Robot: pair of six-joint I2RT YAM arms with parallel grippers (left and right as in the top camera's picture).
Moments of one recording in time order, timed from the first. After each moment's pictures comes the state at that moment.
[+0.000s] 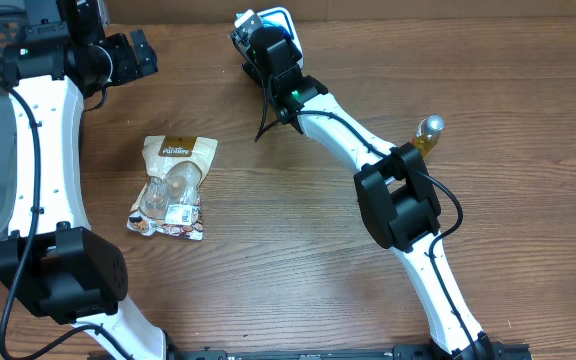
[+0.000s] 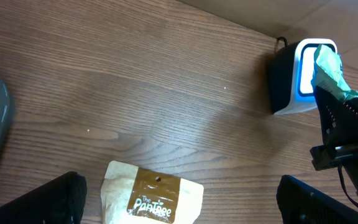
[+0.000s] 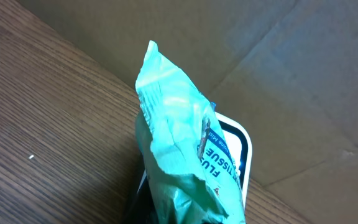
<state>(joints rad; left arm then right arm) 0.16 1.90 1.93 -0.97 0.20 -0.21 0.56 2.55 2.14 -0.05 0.29 -0.36</state>
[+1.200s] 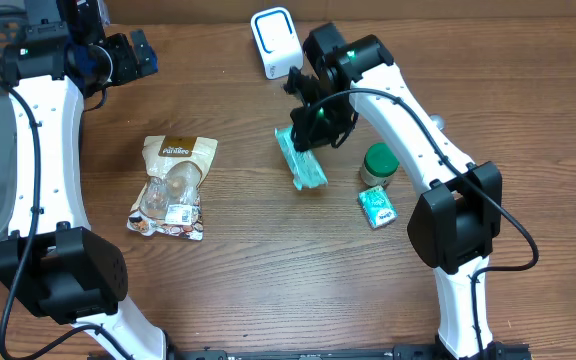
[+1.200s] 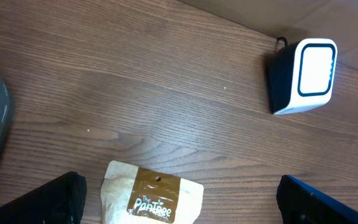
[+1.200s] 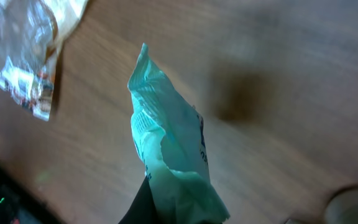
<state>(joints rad) 0.16 1.90 1.93 -0.97 0.20 -0.21 0.45 2.23 2.11 -1.37 -0.38 -0.01</state>
